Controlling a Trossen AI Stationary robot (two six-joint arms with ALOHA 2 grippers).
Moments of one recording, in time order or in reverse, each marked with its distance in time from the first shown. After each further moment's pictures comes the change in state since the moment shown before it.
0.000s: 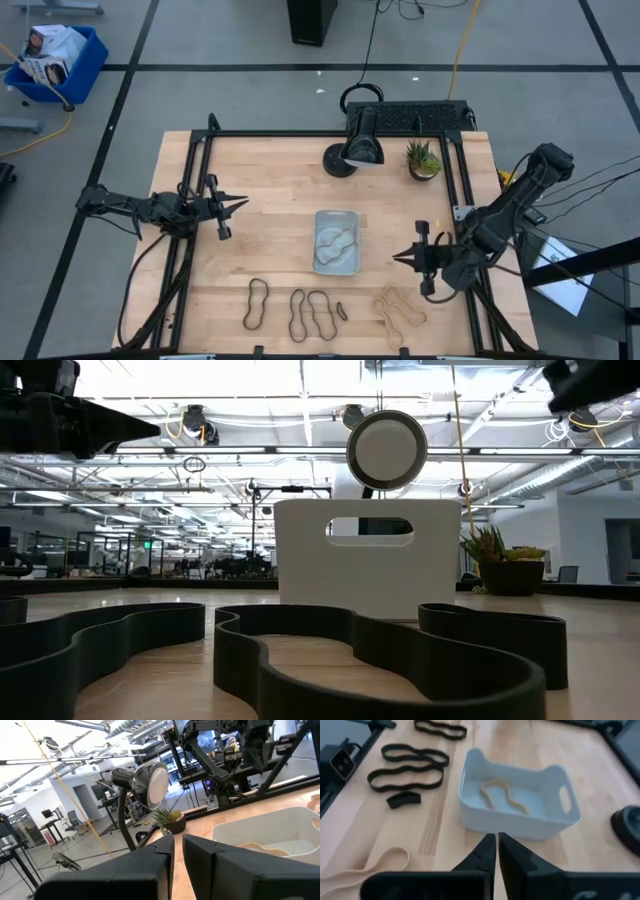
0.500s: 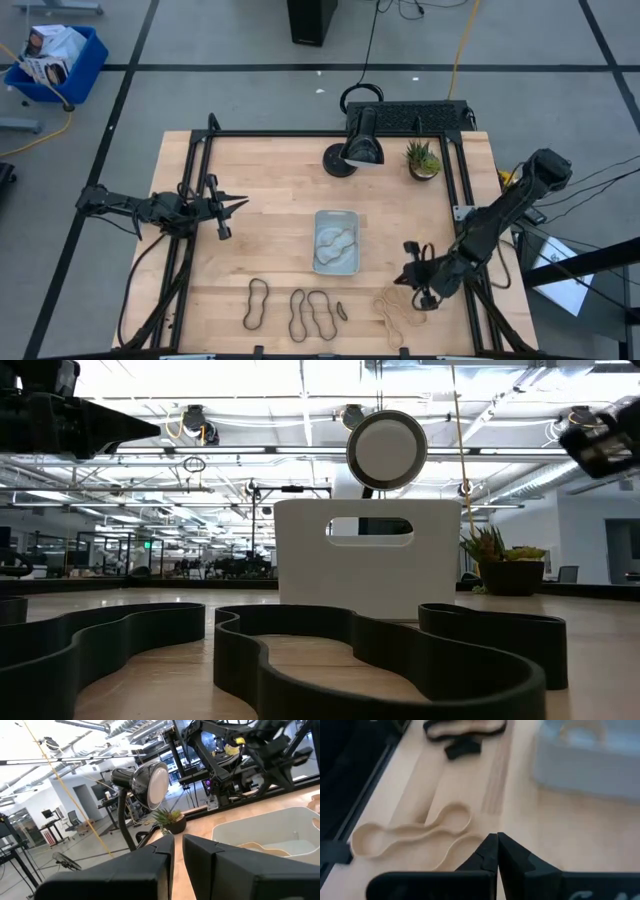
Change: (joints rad) left arm 0.000 0.000 0.000 0.000 0.000 0.001; right arm -0.006 0.155 -0.123 0.242 -0.329 0.092
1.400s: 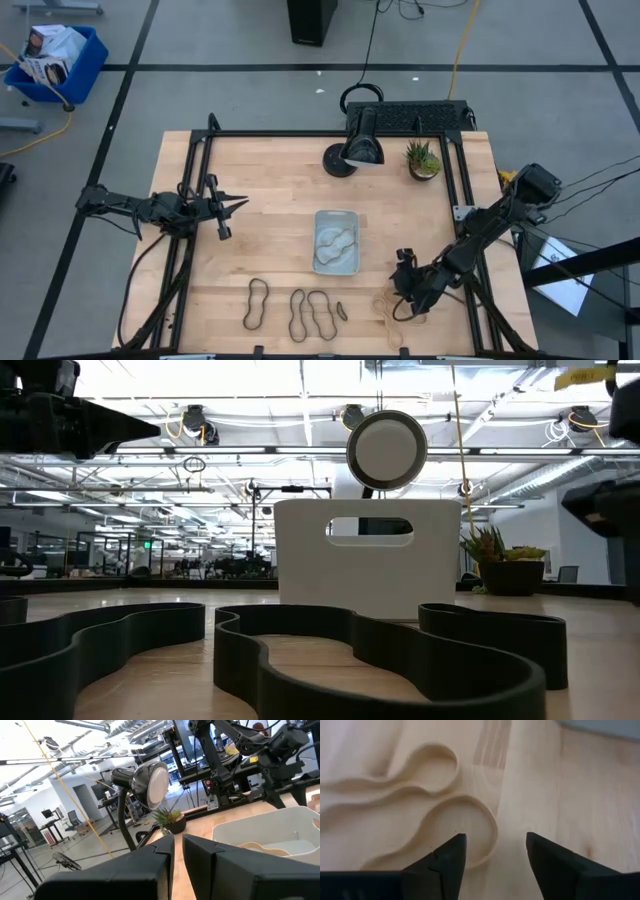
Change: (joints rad) left arm 0.000 0.000 0.000 -0.001 0.000 0.000; right arm -0.020 0.266 0.000 0.063 -0.050 0.008
